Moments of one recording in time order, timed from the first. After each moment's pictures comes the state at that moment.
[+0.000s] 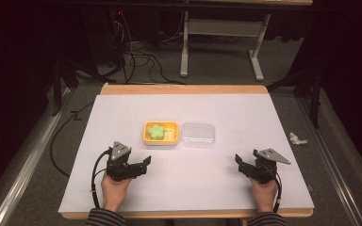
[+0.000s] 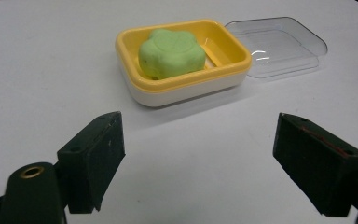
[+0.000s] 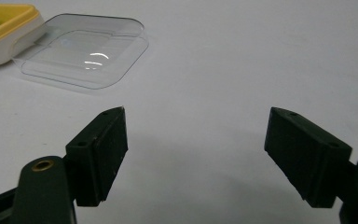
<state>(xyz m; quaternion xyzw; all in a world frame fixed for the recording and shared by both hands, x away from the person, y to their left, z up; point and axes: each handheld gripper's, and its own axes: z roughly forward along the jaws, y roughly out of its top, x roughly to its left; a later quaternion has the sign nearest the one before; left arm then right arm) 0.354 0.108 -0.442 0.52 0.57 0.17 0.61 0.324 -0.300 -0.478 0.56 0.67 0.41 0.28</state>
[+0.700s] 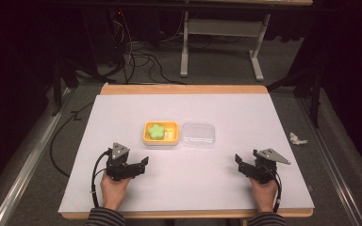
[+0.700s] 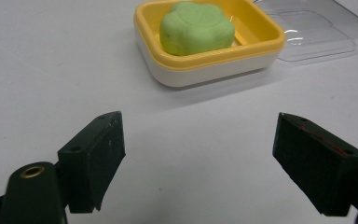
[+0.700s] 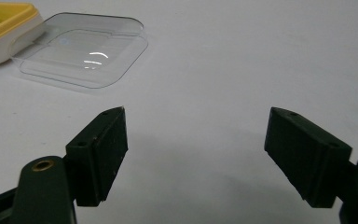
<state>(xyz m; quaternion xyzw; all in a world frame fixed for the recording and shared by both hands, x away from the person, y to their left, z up) 0.365 0.115 -0.461 0.52 0.59 0.18 0.58 0.324 -0.299 -0.478 0.56 0.67 0.40 0.28</state>
